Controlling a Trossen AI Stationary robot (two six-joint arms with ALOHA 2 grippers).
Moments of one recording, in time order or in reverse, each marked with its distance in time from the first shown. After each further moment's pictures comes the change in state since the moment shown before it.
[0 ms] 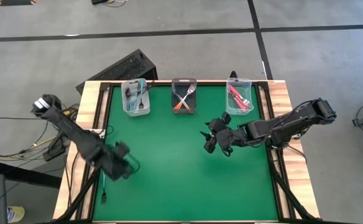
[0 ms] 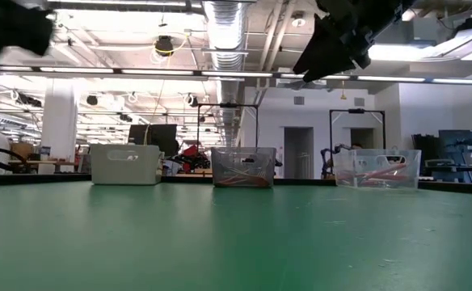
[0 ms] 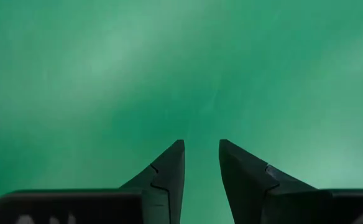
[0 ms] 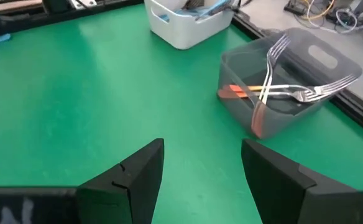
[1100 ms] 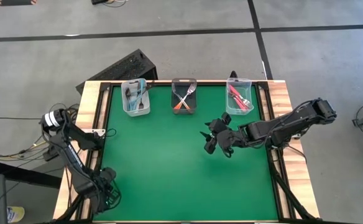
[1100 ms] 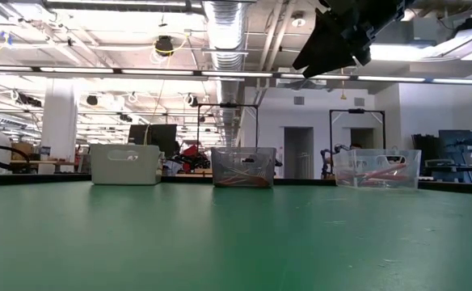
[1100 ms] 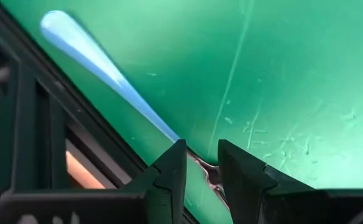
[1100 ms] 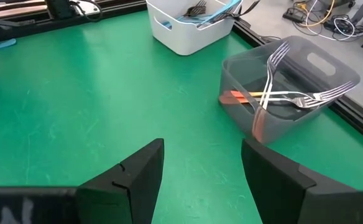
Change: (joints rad) left arm -0.478 0.410 0.065 0.080 0.395 -0.581; right arm 0.027 -0.001 0.000 0.013 0.030 -0.009
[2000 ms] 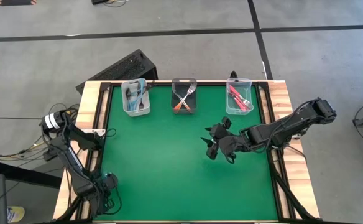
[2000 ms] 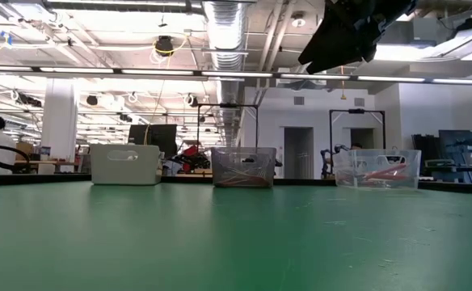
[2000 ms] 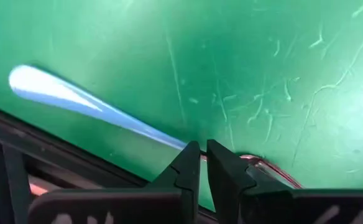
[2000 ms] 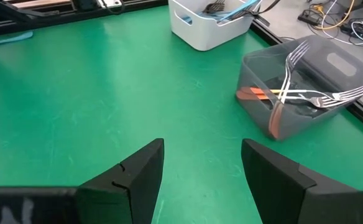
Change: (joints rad) left arm 0.017 0.047 -0.001 0.094 -0.049 0.387; right arm 0.065 0.000 0.000 -0.014 -0.001 0.008
